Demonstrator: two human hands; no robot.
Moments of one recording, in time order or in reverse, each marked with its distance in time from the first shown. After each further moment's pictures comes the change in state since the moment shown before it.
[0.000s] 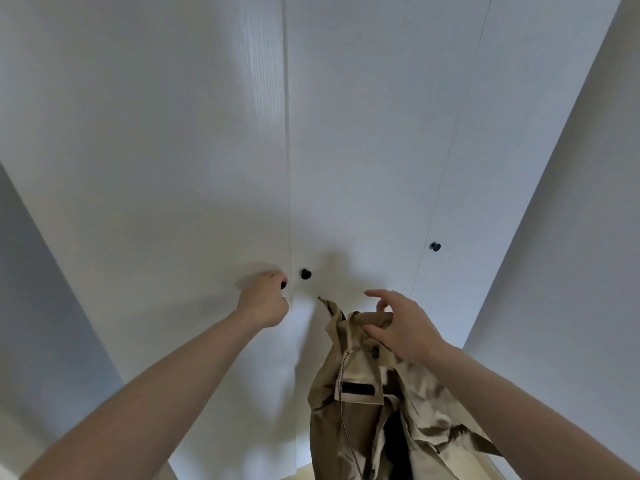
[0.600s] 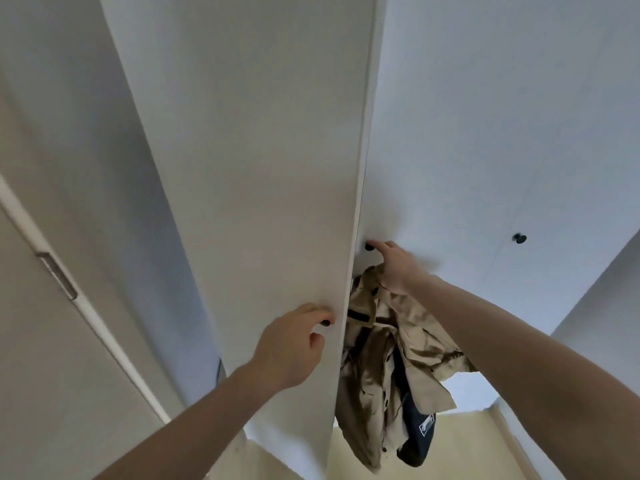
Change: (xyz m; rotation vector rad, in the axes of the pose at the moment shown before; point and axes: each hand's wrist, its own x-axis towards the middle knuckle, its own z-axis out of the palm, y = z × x) left_hand -0.185 -0.011 0.001 -0.194 0.097 0.055; right_hand 0.111 -0.056 0.077 -0.228 -0.189 -0.146
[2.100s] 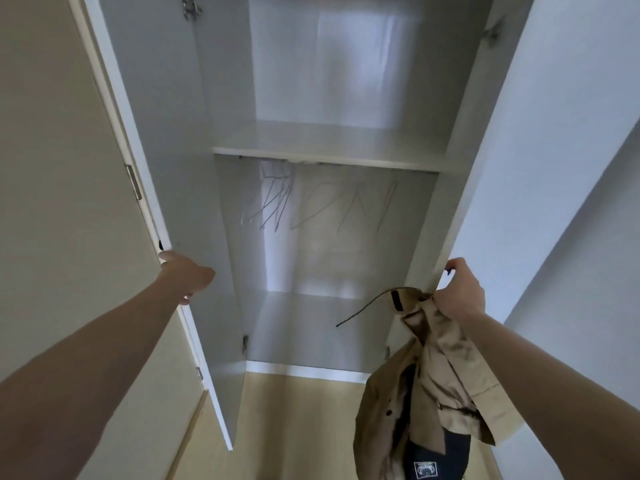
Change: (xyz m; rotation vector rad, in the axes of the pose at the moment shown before) left_hand -0.181 0.077 -0.022 -0.016 0.330 -1.148; right_hand -0.309 0.185 -0.068 0.330 0.246 0.284
